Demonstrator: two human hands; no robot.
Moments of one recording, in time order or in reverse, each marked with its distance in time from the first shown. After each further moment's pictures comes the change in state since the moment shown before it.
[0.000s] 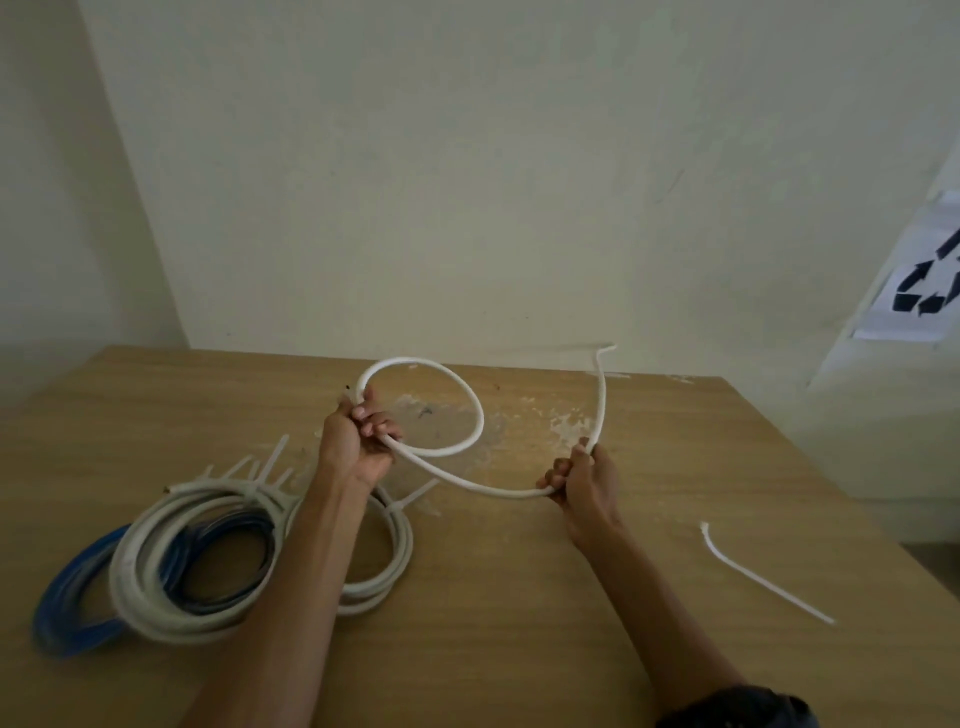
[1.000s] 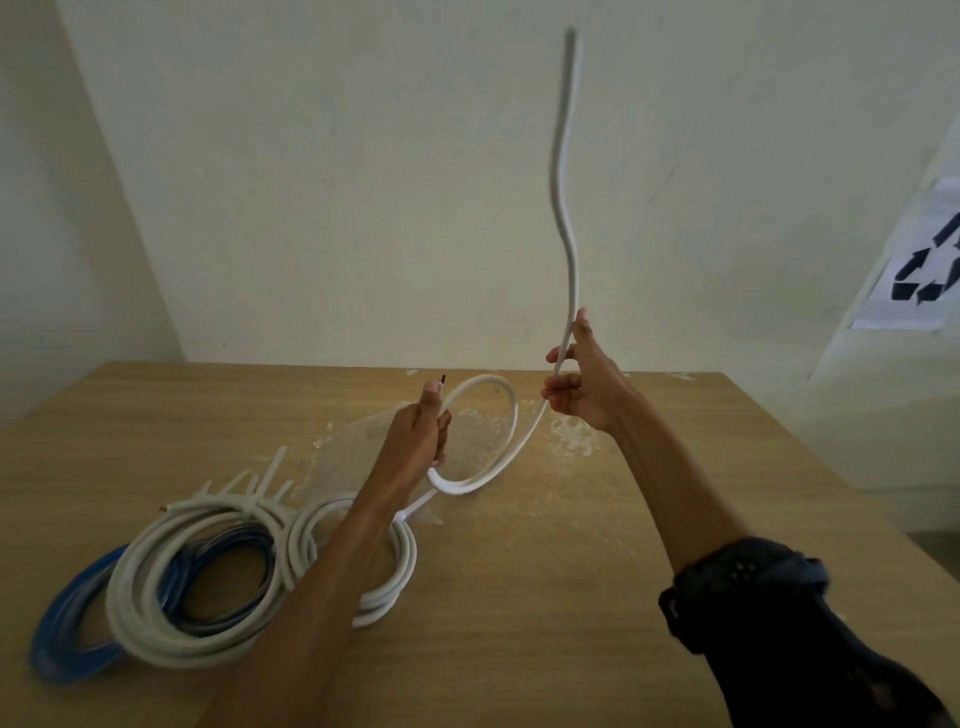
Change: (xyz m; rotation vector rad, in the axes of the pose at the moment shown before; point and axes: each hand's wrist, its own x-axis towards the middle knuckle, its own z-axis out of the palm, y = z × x) left_hand -0.015 -0.042 0.025 1.233 -0.147 0.290; right_hand 0.056 -0.110 0.046 -0.389 -0.283 0.181
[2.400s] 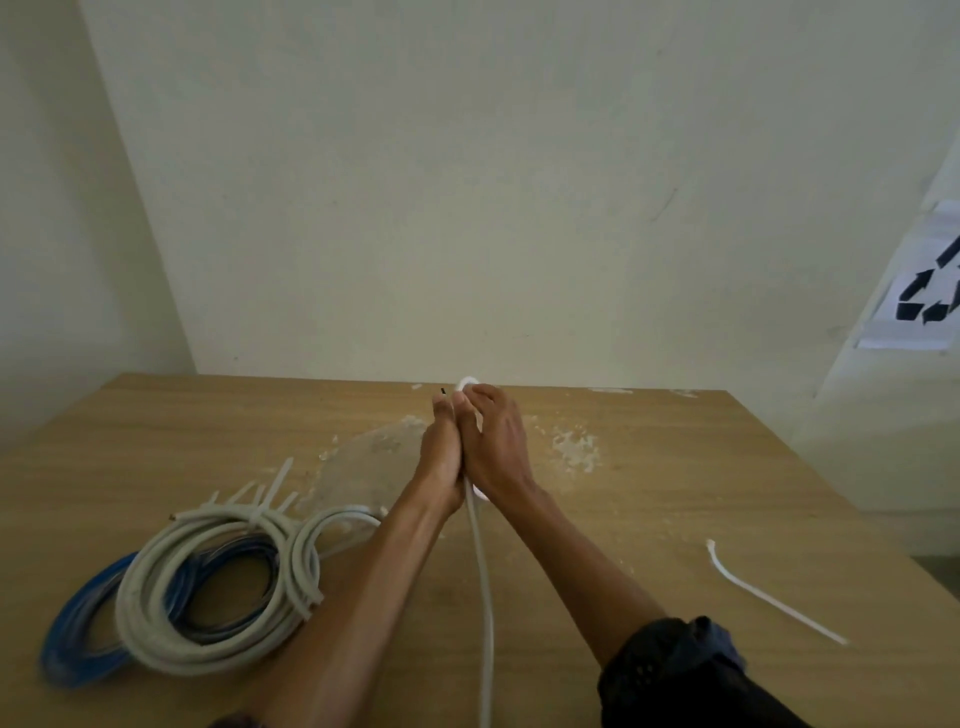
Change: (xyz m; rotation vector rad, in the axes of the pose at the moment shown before) left_hand 0.017 0.005 0.050 -0.534 0.173 -0.317; right_hand -0.037 0.065 0.106 -0.593 0.125 -0.634
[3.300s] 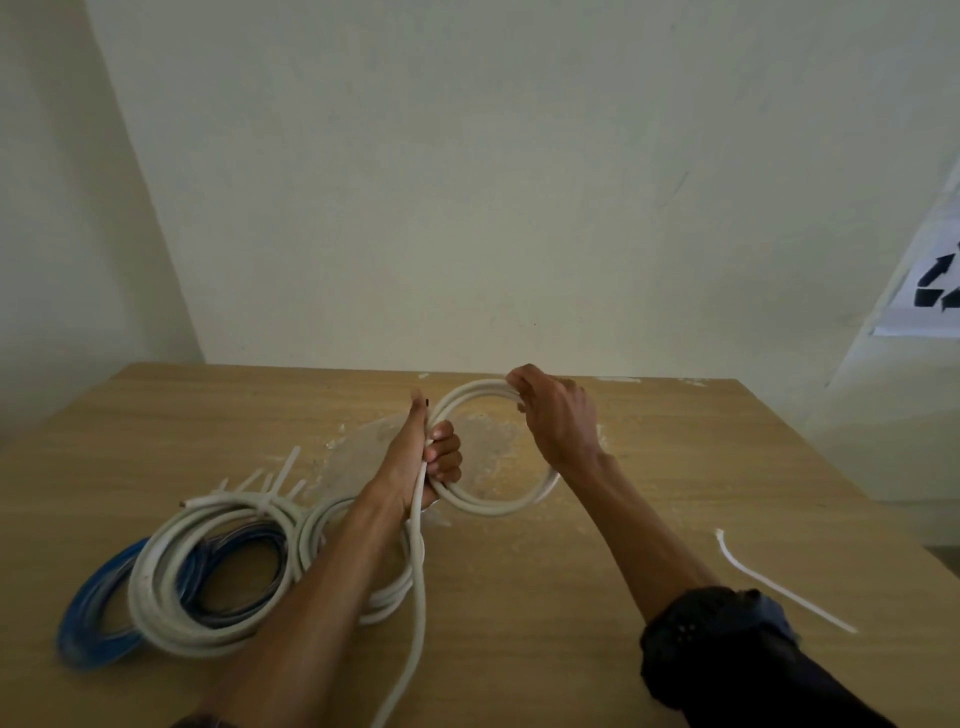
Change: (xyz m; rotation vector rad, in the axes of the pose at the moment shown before) left_hand 0.008 0.012 -0.058 -0.173 -0.333 -0.260; right_hand 0.029 0.046 -0.051 -0.439 0.160 -0.358
